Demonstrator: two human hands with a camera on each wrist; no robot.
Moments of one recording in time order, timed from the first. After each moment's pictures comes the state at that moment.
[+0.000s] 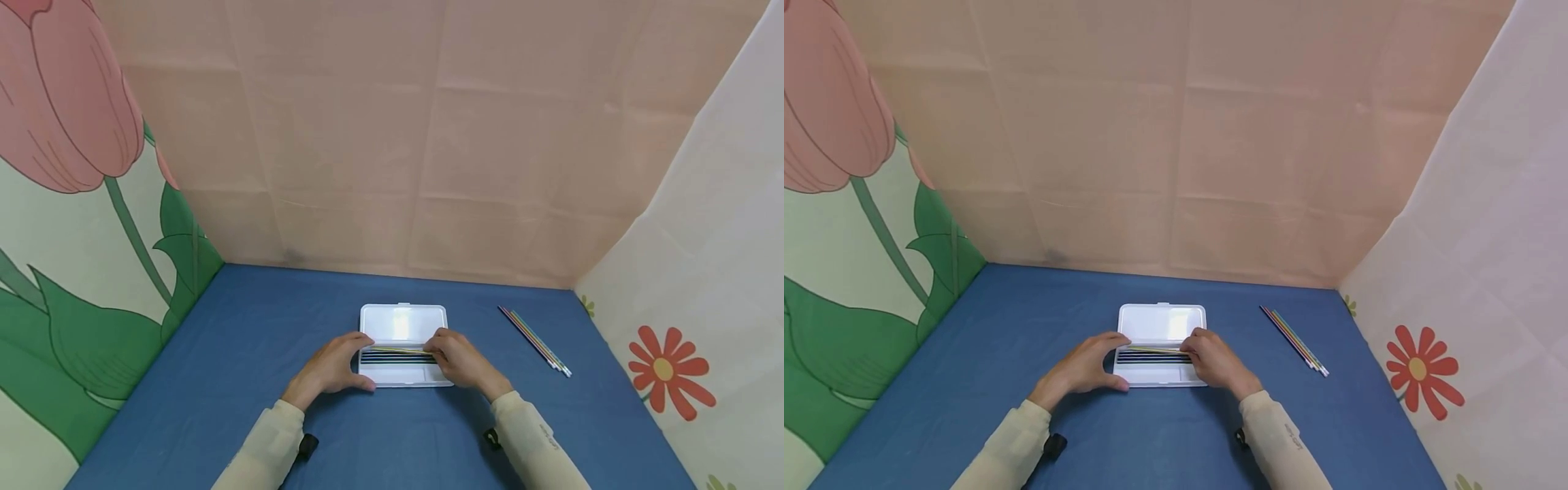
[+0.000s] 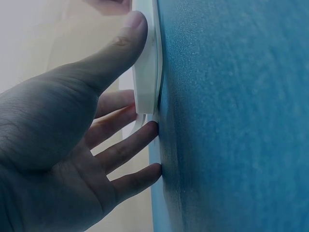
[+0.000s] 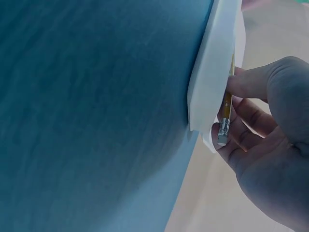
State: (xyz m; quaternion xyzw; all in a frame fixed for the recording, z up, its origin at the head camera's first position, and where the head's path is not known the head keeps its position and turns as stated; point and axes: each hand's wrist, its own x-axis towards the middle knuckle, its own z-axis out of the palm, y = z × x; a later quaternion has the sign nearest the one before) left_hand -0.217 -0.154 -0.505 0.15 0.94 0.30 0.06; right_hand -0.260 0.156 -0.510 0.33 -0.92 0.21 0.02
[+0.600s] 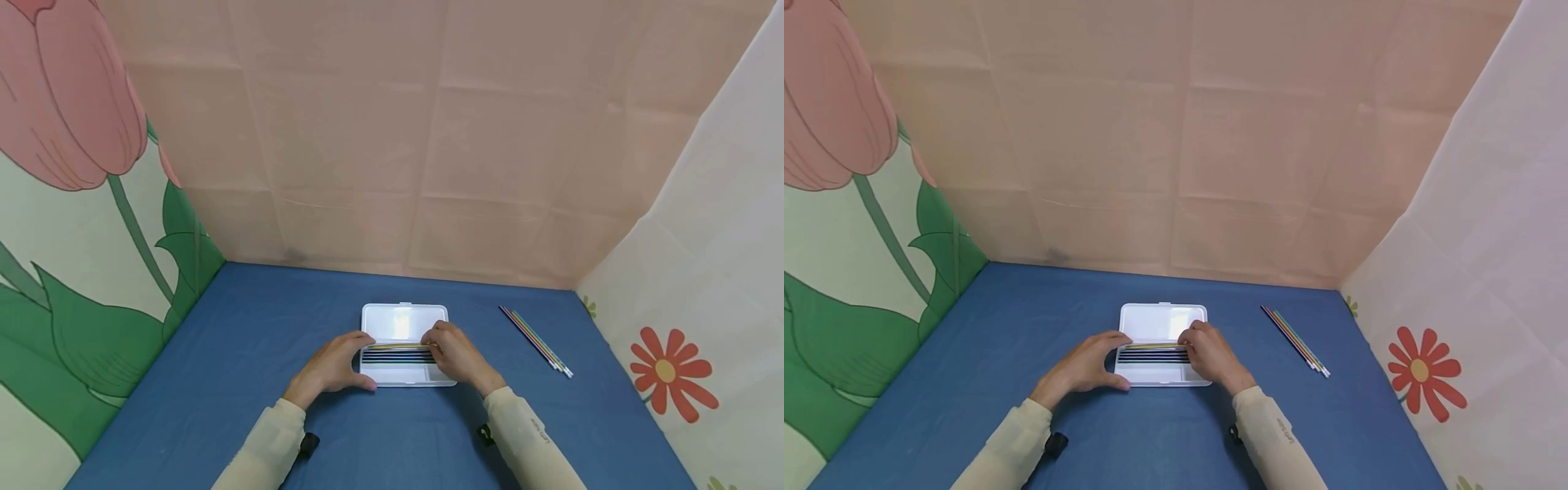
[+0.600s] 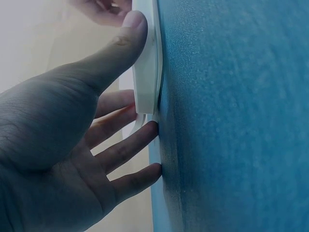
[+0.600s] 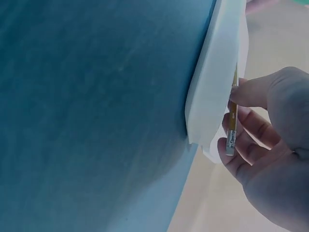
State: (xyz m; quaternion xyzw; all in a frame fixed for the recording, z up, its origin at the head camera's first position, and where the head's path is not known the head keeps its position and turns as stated) left_hand -0.220 -0.156 -0.508 0.15 0.94 0.29 0.06; right_hand -0.269 0.141 -0.514 0.30 -0.93 0.20 0.06
